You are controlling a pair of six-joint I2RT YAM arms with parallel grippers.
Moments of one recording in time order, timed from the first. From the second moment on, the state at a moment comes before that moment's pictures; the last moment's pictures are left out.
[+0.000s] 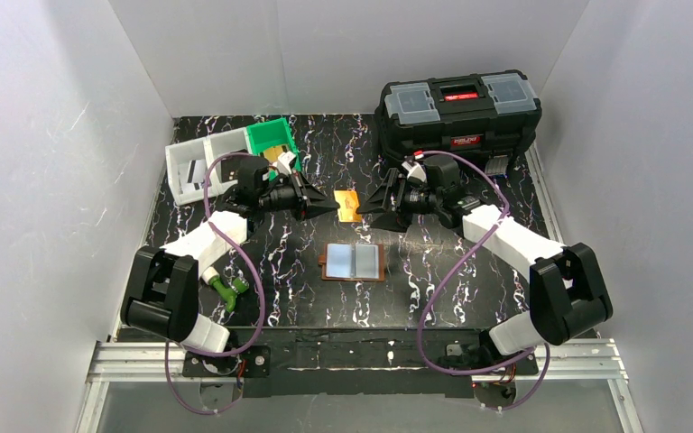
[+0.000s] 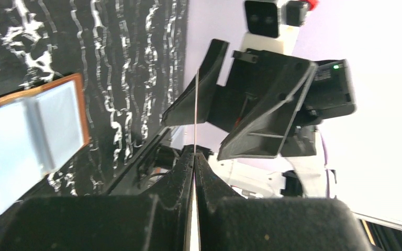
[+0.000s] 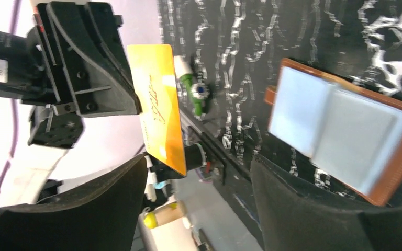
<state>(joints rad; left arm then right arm) -0.30 1.48 0.87 0.15 0.88 -1.18 0.47 1.45 0.94 -0.08 -0.70 1.00</state>
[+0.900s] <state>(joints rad) -0.30 1.48 0.86 0.32 0.92 -1.32 0.47 1.51 0.88 0.34 -0.87 1.30</state>
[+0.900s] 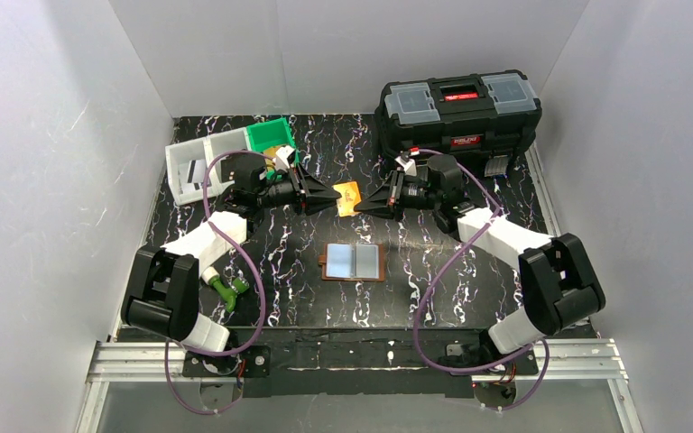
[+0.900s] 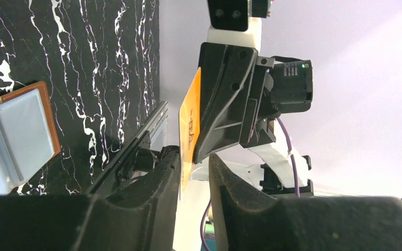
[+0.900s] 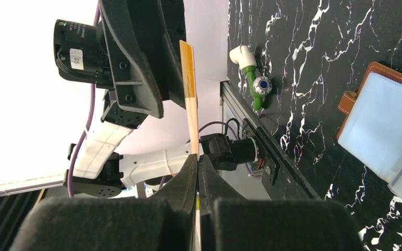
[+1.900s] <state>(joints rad) -0.30 1.49 1.17 -0.26 0.70 -0.90 0.49 1.46 0.97 -0.05 -0.78 1.06</state>
